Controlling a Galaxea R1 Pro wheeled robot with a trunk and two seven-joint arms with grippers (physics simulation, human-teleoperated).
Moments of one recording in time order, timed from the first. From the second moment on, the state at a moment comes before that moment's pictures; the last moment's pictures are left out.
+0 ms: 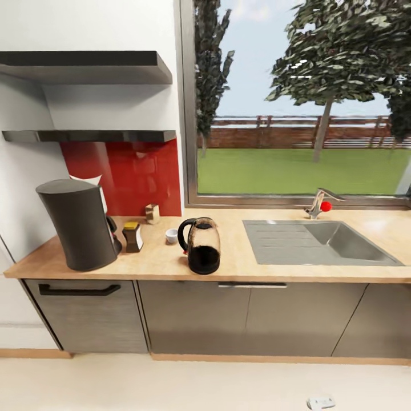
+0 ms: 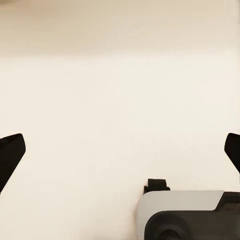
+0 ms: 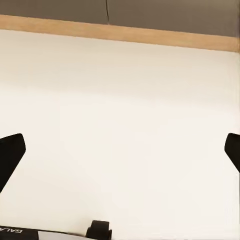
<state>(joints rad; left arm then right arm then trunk) -0.07 0.06 0.00 -0.31 -0.04 -0.24 0.10 -0.43 -0.15 -0.11 -0.03 0.15 -0.21 0.20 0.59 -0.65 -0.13</state>
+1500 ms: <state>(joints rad) -0.07 0.06 0.00 -0.32 -0.03 -0.24 0.10 -0.43 -0.16 -0.11 -0.03 0.15 -0.21 0.20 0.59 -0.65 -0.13</state>
